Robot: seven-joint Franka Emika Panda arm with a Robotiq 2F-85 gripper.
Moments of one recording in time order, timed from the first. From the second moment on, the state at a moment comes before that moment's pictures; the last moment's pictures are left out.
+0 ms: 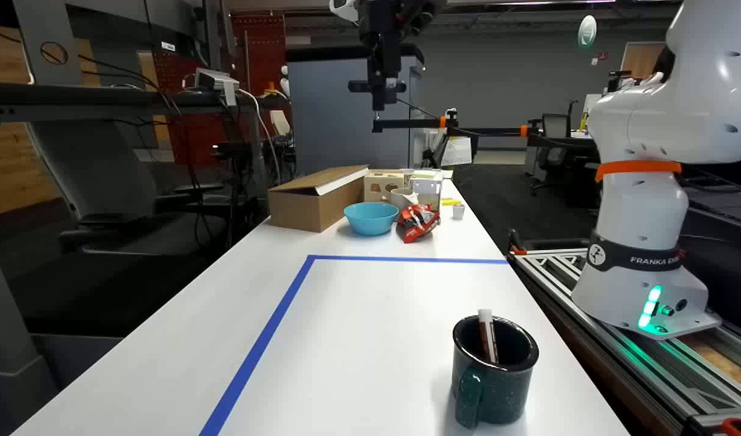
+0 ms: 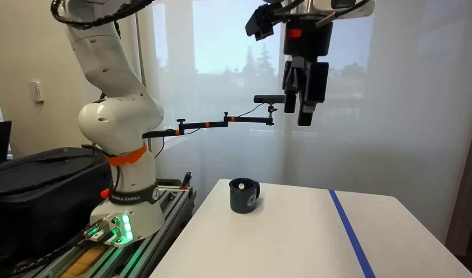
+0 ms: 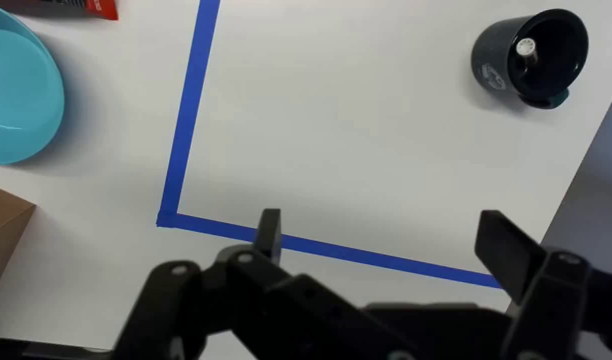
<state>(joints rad) -0.04 -0.35 -0.28 -2.17 0.00 1.78 -0.45</state>
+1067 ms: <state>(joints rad) 0.00 -0.33 -0.20 -2.23 0.01 1.78 -0.70</state>
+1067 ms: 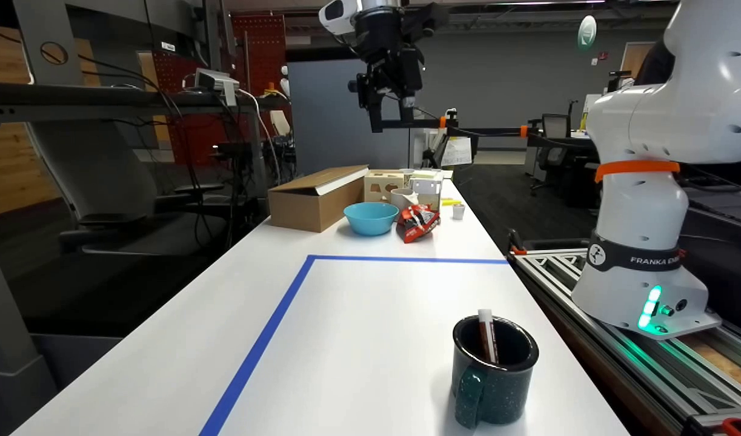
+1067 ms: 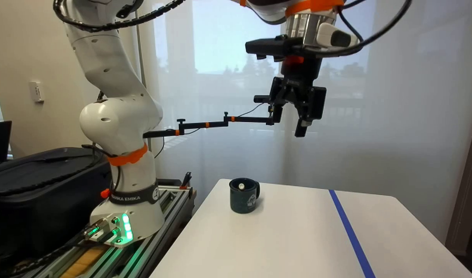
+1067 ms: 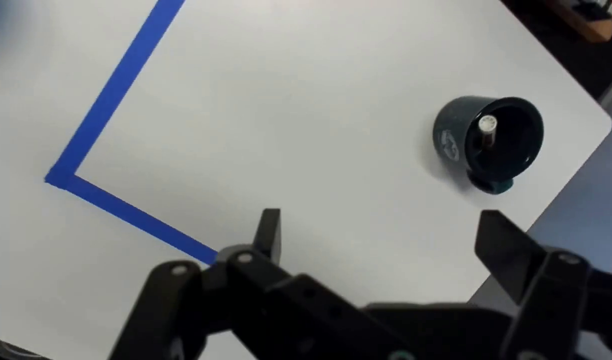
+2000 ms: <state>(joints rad) 0.11 -0.41 -0.08 -2.48 0.01 1.79 -1.14</state>
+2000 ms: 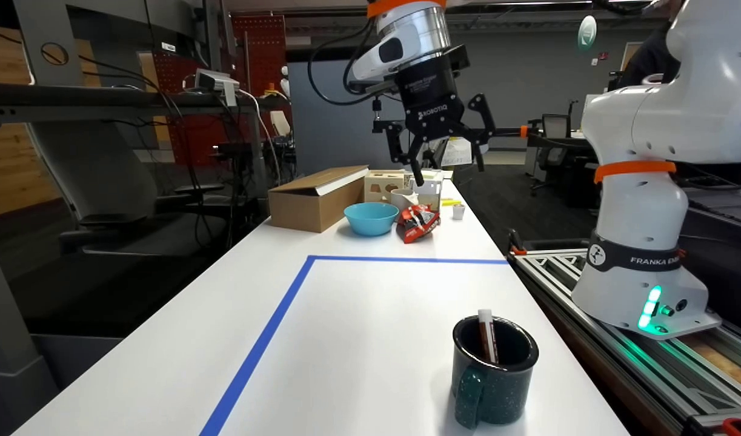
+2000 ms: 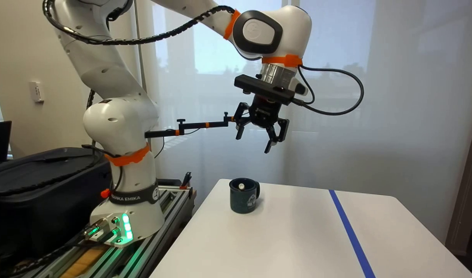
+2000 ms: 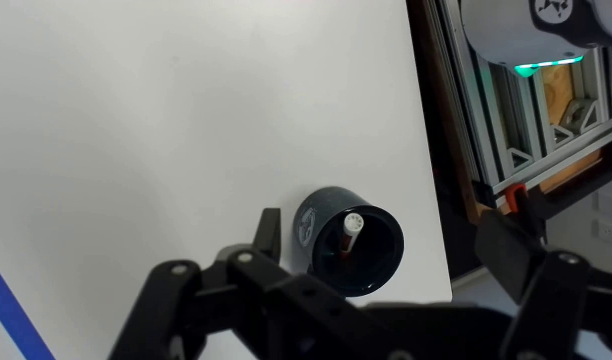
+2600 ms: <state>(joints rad) 0.10 -0.35 -0.08 -2.50 0.05 1.90 -1.10</state>
